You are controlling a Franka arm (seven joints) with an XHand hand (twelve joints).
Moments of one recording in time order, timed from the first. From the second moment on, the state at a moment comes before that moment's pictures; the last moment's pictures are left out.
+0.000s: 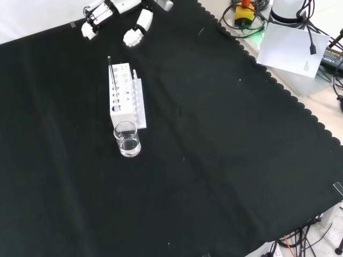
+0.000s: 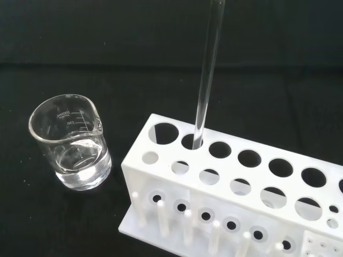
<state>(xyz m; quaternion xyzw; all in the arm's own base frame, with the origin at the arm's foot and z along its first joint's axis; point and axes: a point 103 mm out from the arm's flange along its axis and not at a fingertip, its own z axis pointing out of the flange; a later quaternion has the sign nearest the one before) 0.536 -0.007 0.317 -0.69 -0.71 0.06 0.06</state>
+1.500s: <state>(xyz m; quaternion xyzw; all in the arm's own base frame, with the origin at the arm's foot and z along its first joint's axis) 0.564 -0.043 0.243 -0.70 -0.71 0.08 0.10</state>
